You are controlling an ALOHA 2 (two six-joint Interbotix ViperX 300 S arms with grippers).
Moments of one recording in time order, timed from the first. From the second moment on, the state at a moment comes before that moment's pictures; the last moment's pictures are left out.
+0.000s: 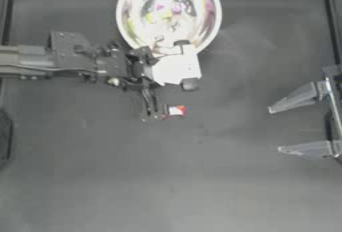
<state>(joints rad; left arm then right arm) 0.21 0.18 0.24 0.08 0.71 -0.05 0.07 -0.91 1.05 0.10 0.16 -0.06</state>
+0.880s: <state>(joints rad) 0.21 0.36 0.15 0.07 0.69 0.02 0.07 -0.94 1.06 0.09 0.14 -0.06</state>
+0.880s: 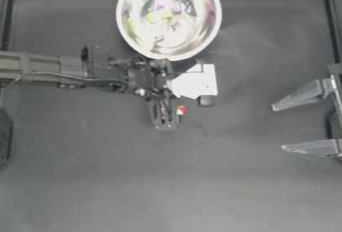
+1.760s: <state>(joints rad) 0.22 0.40 0.15 0.07 0.69 0.03 0.07 -0.95 1.08 0.09 0.11 -0.06</state>
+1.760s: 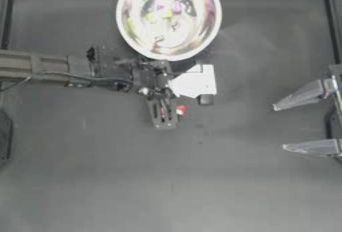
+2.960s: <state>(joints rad) 0.23 0.30 0.15 -0.11 0.68 0.19 0.01 -0.97 1.09 0.09 0.11 -0.06</state>
